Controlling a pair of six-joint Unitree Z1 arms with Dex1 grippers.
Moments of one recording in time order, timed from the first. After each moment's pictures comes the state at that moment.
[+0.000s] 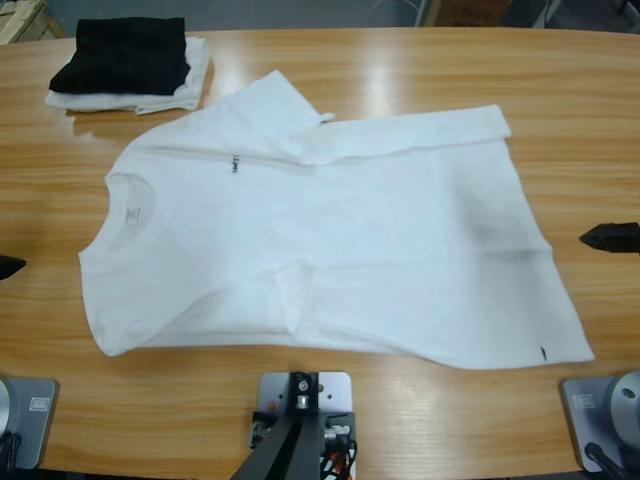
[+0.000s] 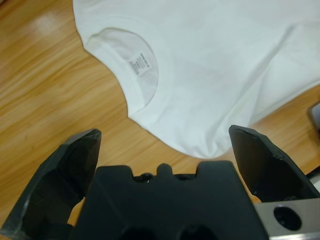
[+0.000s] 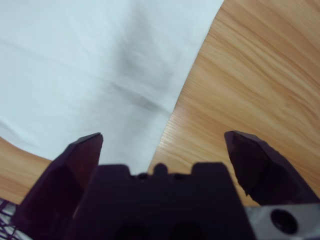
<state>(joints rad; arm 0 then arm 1) -0.63 0.99 -0.81 0.80 0.06 -0.09 0.45 1.20 -0.89 0.86 -0.07 -0.09</state>
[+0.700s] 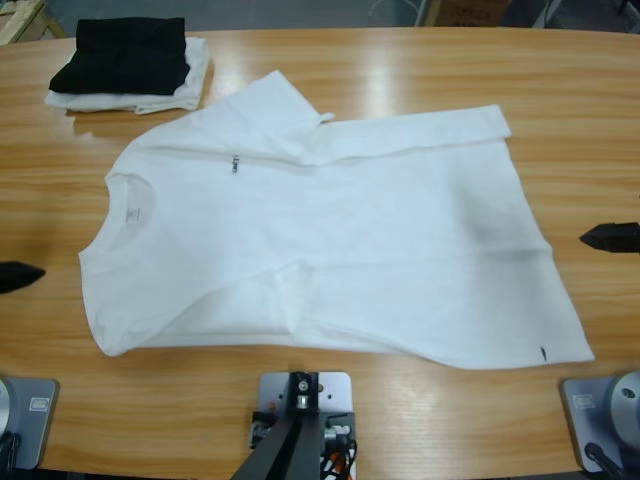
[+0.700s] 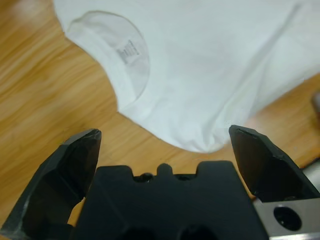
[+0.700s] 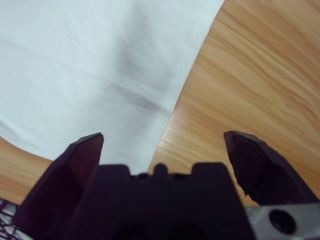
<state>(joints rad) -0.66 1.08 -0.83 0.82 0.03 -0.08 0.46 1.20 -0.89 0.86 -0.07 -0.09</state>
